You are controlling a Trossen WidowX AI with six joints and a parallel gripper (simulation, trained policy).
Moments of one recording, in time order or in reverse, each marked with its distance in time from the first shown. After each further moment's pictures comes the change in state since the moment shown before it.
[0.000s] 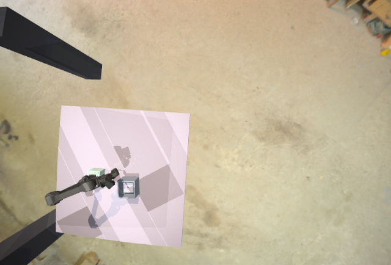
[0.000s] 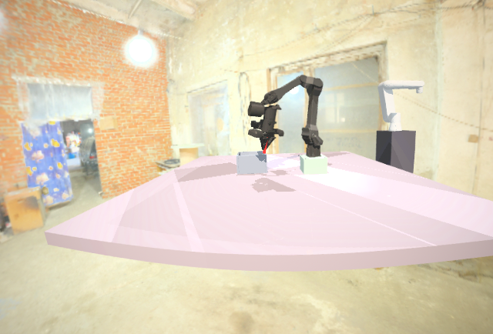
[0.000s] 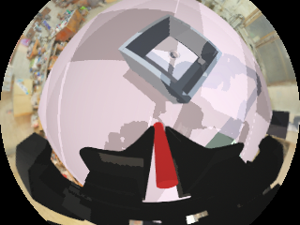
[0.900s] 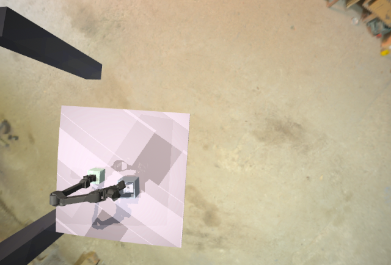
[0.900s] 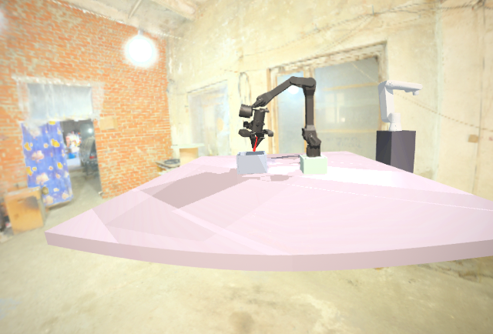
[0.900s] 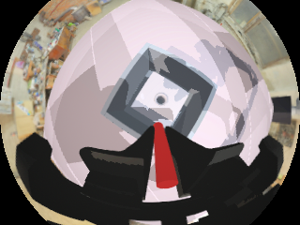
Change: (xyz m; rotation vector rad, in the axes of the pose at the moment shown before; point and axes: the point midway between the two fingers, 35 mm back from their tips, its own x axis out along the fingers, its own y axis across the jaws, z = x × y) arm 0.026 -0.022 0.100 0.160 -0.059 -0.027
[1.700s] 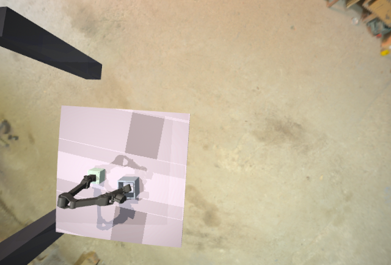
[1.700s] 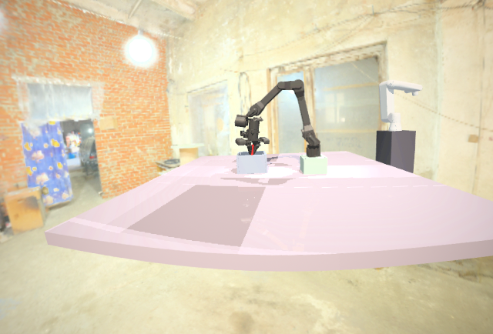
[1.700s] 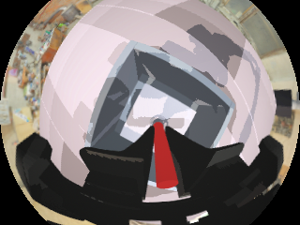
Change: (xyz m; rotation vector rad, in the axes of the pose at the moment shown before) arm 0.057 -0.007 0.031 0.059 0.066 -0.041
